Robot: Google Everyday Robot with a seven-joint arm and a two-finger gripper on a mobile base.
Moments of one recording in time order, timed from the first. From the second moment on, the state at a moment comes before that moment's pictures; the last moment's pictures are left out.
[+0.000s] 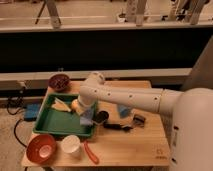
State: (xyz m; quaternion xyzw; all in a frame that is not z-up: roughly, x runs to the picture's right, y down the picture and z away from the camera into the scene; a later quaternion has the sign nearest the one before) arm -0.133 0.107 0.789 0.06 -0.30 -0.89 0.35
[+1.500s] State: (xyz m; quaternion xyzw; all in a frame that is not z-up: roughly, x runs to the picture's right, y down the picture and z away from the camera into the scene) arm -0.142 0.104 0.753 0.08 -0.31 -0.89 0.33
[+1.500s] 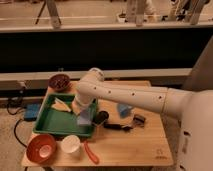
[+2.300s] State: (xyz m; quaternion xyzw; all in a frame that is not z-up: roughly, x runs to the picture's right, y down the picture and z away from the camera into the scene) arm -0.155 0.102 0.726 0.09 -0.32 -0.90 0.29
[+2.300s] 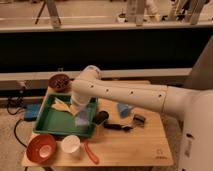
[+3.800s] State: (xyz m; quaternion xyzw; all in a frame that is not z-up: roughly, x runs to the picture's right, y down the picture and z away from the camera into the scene) arm -0.203 0.132 0.700 0.09 -0.32 -0.92 0.21
